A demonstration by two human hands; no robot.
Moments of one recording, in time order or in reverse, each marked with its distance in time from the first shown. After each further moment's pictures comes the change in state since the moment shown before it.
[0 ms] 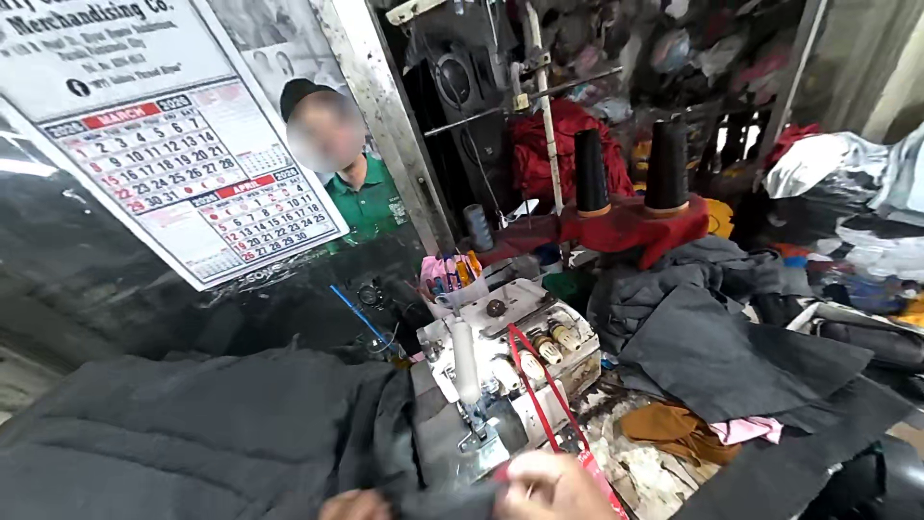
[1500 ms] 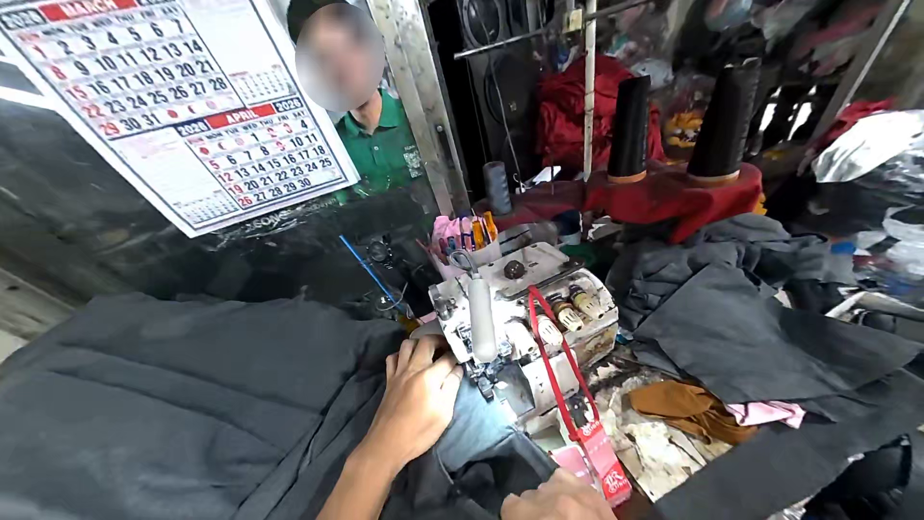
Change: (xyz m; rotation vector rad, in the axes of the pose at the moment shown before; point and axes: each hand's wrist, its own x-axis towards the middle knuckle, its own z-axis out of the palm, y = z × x) left_hand 0.067 -0.031 0.087 0.240 -0.571 -0.008; right_hand -0.039 -0.023 0.011 -0.916 -0.244 -0.151
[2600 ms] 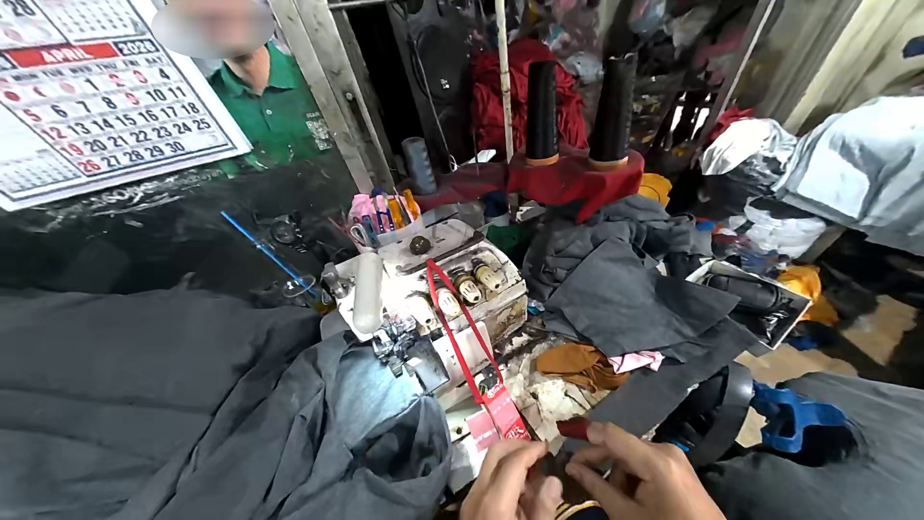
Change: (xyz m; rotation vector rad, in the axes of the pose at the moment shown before) left_hand -0.103 0.218 0.023 -0.949 -0.189 -0.147; right_hand -0.129 0.090 -0.053 0.311 0.386 0.306
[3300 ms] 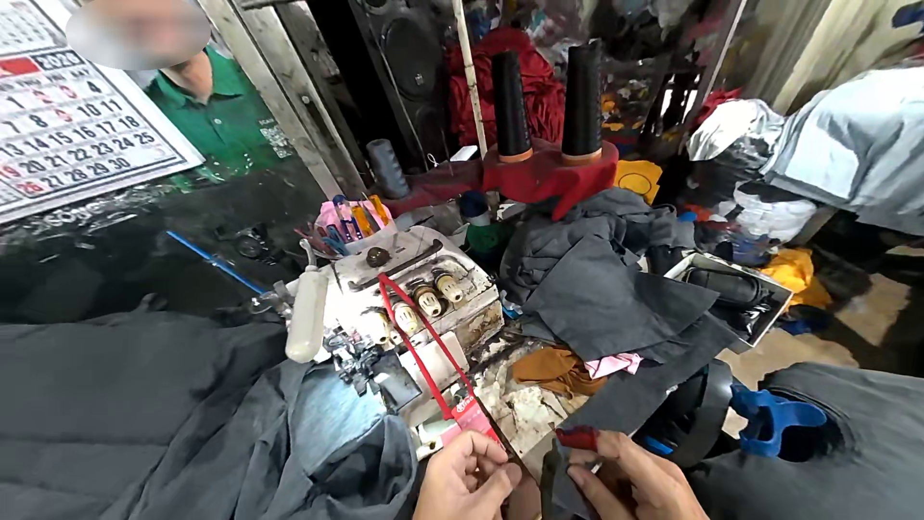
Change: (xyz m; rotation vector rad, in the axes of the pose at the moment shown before) left_hand 0.035 -0.010 -0.007 -0.389 -0.051 -0.317; right_hand -0.007 0.024 -0.012 0.150 0.085 -0.085
